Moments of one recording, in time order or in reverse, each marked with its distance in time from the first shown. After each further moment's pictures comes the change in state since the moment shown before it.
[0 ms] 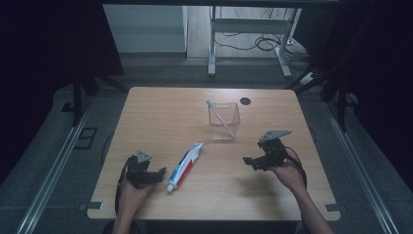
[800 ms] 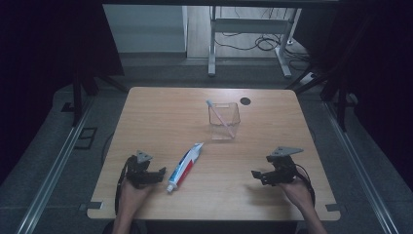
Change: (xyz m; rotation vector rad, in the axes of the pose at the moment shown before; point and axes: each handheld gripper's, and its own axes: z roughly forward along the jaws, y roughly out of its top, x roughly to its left) left arm 0.000 0.000 0.000 -0.002 0.000 -0.001; right arm 0.004 -0.056 -0.012 -0.024 -0.014 0.065
